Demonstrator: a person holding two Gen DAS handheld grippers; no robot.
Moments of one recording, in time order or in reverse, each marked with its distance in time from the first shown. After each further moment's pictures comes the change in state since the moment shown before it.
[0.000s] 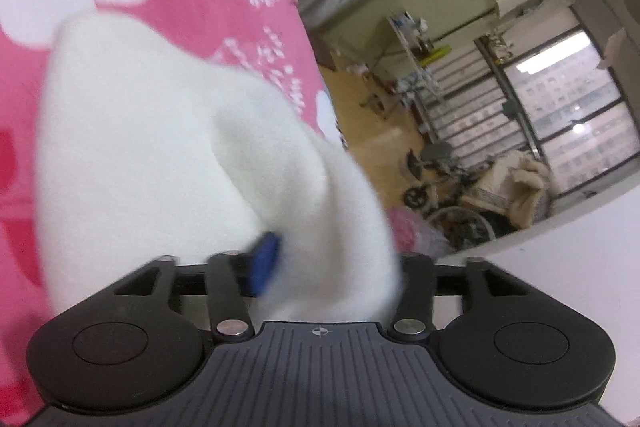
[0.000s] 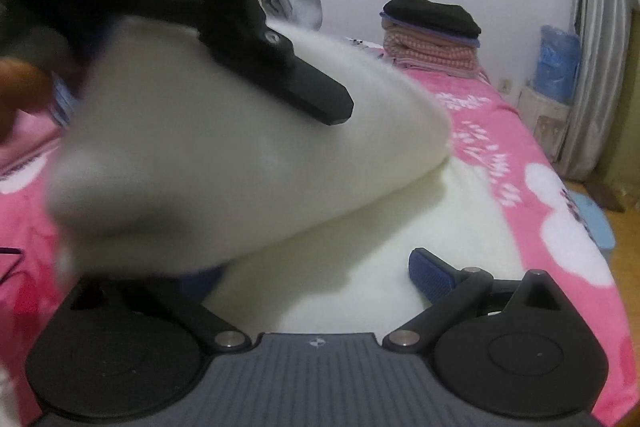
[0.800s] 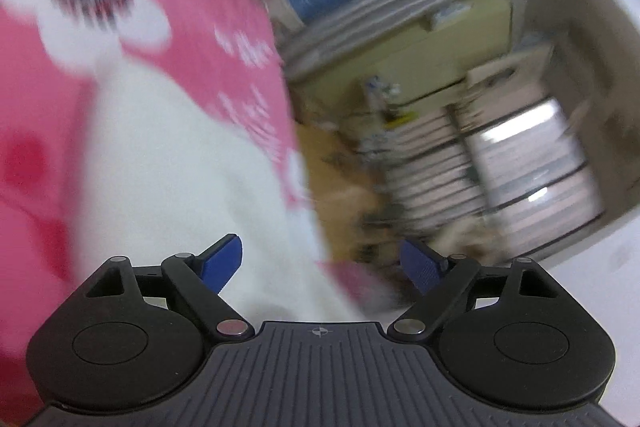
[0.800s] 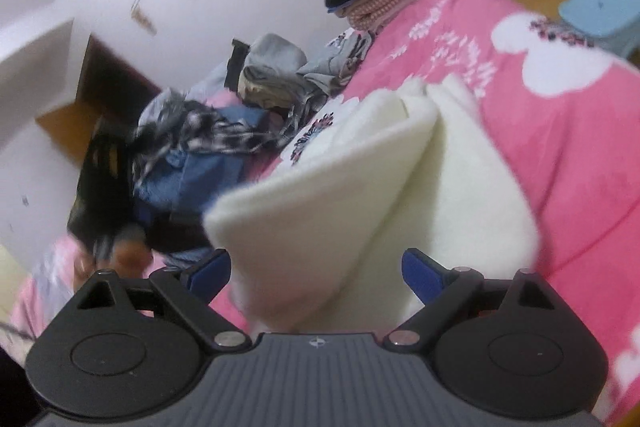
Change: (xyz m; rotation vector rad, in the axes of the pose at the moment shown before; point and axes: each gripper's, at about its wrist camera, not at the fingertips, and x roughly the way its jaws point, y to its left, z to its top) left arm -0.077 0.005 -0.011 -0.036 -0.194 -0.034; right arm -0.057 -0.079 -0.014 0.705 -0.006 0.396
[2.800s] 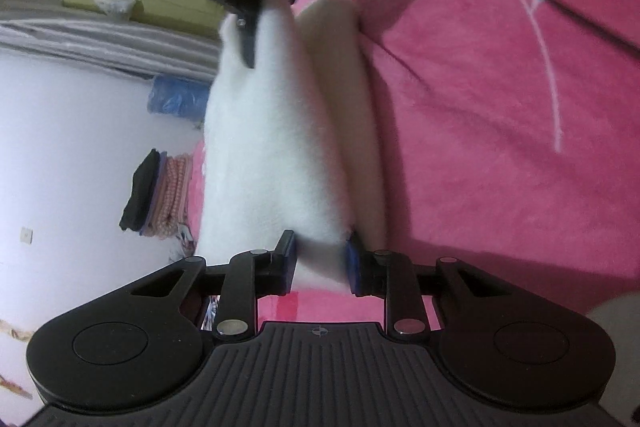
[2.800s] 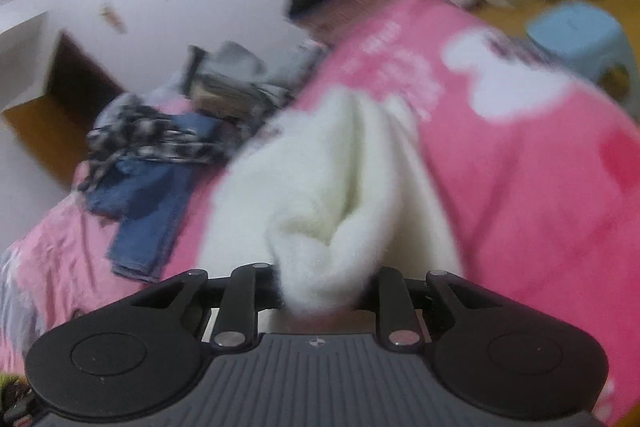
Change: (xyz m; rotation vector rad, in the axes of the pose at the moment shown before) left arm 0.048 -0.022 -0.222 1.998 0.249 0.745; right arm -0.006 -0.030 0.016 -0.060 -0.052 -0.105
